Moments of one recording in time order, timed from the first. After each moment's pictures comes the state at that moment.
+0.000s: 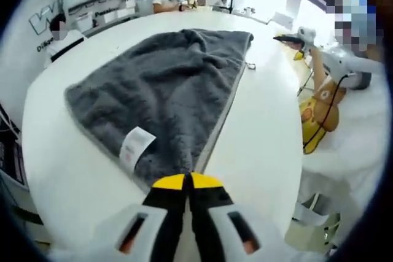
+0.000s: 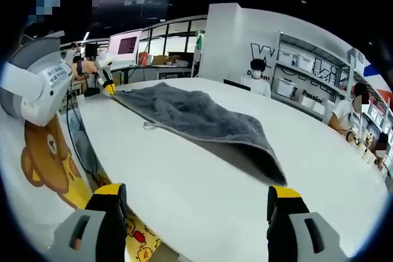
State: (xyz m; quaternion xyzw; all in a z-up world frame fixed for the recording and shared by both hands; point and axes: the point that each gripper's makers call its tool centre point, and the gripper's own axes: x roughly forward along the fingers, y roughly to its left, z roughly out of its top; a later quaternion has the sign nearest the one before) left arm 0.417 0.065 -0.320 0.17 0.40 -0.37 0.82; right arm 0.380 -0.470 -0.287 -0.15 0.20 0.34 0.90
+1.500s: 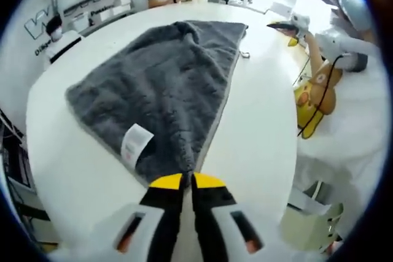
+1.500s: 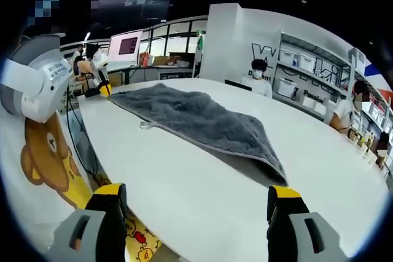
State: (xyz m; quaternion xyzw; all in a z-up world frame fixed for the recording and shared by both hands) left arm 0.391 0.073 -0.315 0.19 0.41 -0.36 0.82; right arm 0.382 -0.466 -0.290 -0.15 0.20 0.35 0.90
